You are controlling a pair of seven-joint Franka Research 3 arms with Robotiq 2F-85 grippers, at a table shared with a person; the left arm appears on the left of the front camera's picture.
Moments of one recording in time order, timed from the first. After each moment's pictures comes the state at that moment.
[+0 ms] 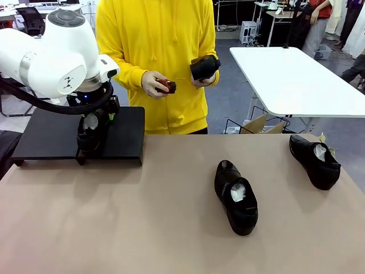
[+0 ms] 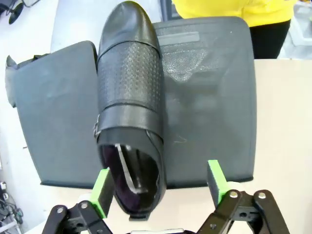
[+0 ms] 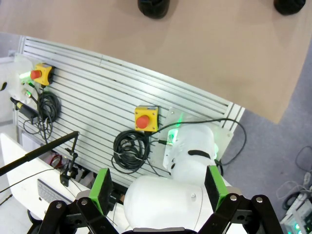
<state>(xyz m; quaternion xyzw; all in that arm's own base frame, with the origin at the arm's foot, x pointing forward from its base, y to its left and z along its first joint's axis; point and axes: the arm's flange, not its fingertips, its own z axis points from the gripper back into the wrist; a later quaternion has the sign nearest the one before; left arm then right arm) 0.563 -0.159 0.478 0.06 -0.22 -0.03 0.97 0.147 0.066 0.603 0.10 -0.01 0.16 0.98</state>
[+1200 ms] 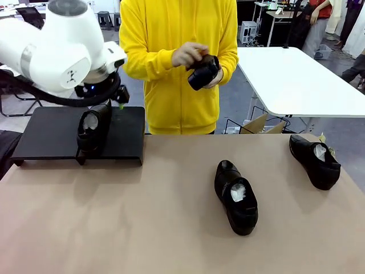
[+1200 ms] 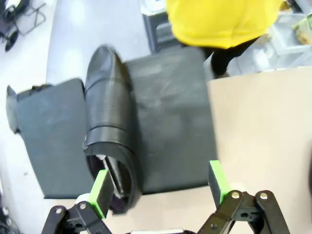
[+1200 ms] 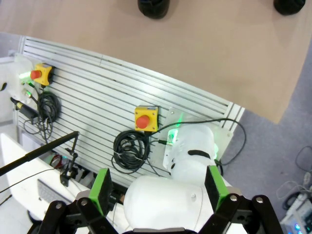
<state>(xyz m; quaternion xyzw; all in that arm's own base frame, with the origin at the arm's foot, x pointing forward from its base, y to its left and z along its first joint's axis) 0.545 -0.204 0.531 0.04 -0.28 -0.08 0.96 0.147 0.066 0.603 0.10 -0.01 0.16 0.98</state>
